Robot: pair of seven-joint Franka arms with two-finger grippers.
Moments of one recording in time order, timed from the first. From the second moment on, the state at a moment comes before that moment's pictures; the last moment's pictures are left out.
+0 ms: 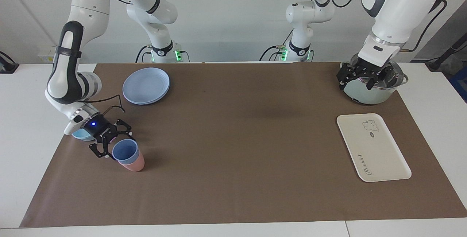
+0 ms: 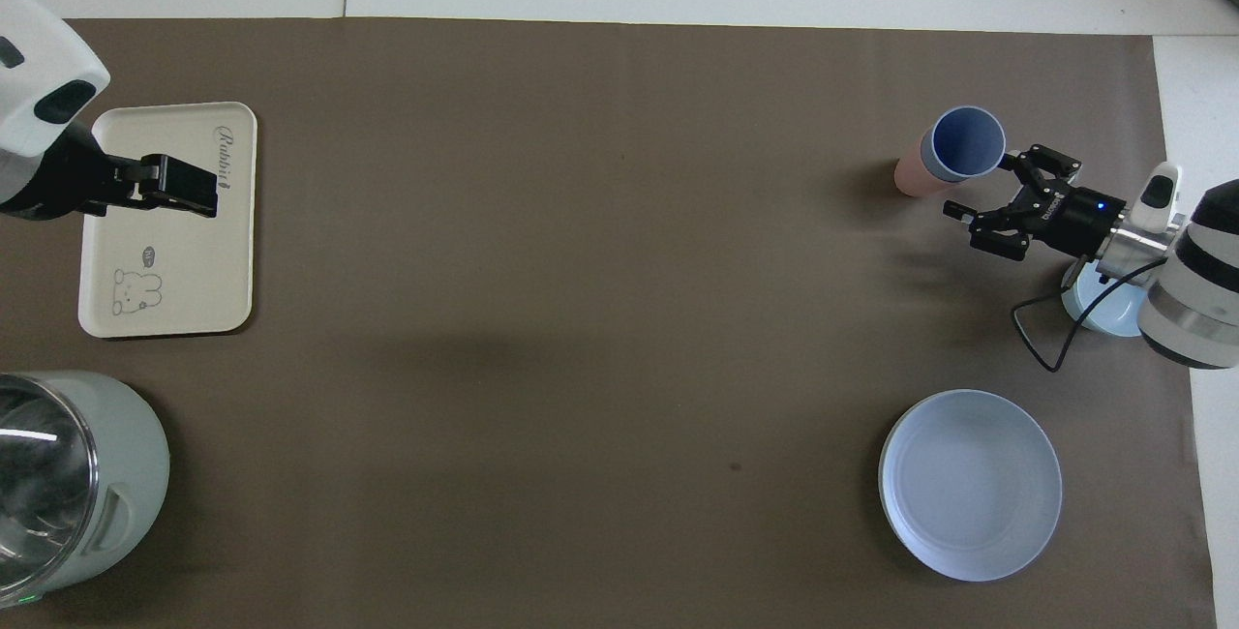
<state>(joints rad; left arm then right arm) 0.03 0.06 -0.15 -1.57 0.02 1.68 -0.05 -0.17 0.42 -0.12 -1.94 1.48 2.13 -2.10</state>
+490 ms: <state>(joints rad) 0.03 0.06 -0.15 -1.58 0.02 1.69 -0.05 -0.14 0.42 -0.12 -1.94 1.52 2.13 -2.10</state>
